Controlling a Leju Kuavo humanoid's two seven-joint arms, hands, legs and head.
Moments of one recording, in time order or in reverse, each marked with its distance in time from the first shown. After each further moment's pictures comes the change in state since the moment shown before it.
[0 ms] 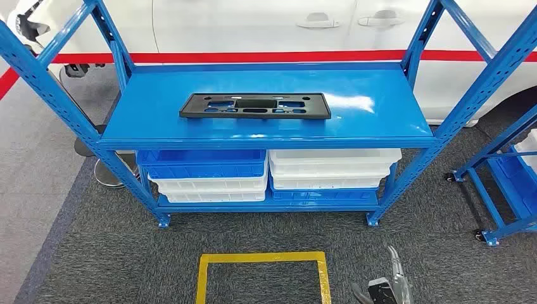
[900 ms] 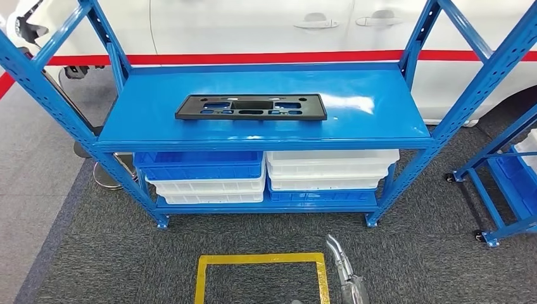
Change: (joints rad) left arm -0.014 -0.012 0.012 0.023 -0.220 -0.036 -0.007; right arm 0.136 -0.200 0.666 -0.527 0.044 -0.289 0.160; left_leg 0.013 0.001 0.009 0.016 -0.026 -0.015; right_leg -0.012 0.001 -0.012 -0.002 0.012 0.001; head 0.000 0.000
